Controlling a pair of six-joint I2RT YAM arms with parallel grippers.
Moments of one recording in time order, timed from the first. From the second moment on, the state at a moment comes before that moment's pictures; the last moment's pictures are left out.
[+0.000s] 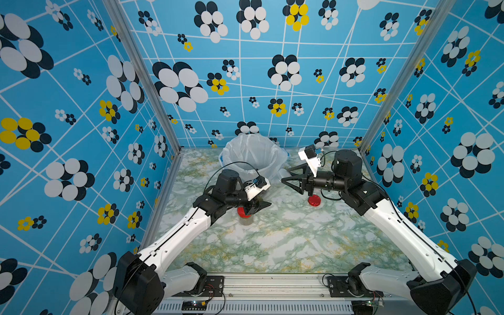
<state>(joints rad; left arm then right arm) -0.52 1.22 0.96 -0.31 0.69 0.40 0.51 1.21 1.24 -0.32 -0.71 0.03</state>
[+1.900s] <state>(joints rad) -0.56 1.35 1.10 -0.53 0.59 0.38 0.44 1.28 1.50 -0.63 -0.71 -0.28</state>
